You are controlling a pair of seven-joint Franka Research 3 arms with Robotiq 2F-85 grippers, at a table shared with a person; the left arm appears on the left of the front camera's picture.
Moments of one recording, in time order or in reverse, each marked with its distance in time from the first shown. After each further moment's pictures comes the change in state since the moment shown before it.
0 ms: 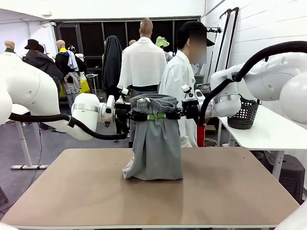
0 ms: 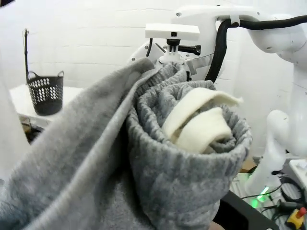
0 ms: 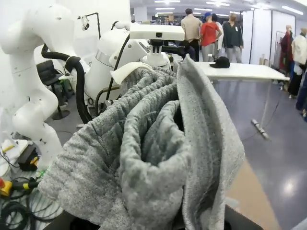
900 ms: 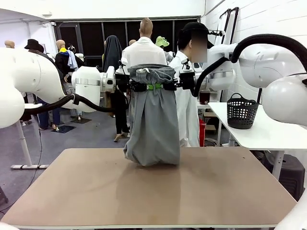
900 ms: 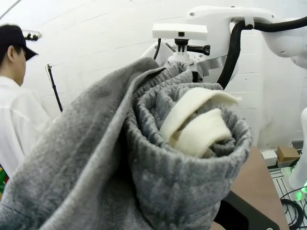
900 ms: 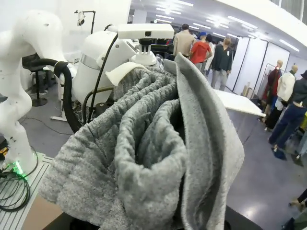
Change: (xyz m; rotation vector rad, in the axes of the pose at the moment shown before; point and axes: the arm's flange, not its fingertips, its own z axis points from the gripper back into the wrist) left arm 0.126 0.059 0.015 0.125 0.013 -0.252; right arm 0.118 -0.078 0.008 -0.042 -0.014 0.248
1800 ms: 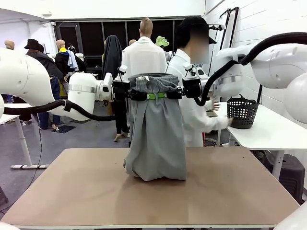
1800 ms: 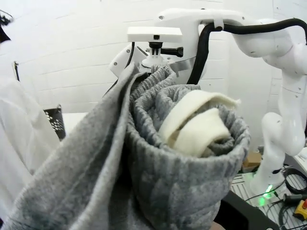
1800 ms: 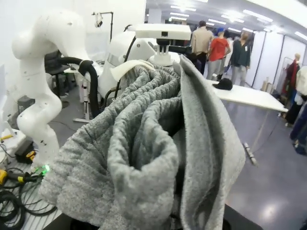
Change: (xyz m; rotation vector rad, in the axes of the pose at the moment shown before) left arm 0.004 -0.068 0.002 -0.154 -0.024 0.067; right arm 0.011 0.068 0.009 0.085 0.002 -0.063
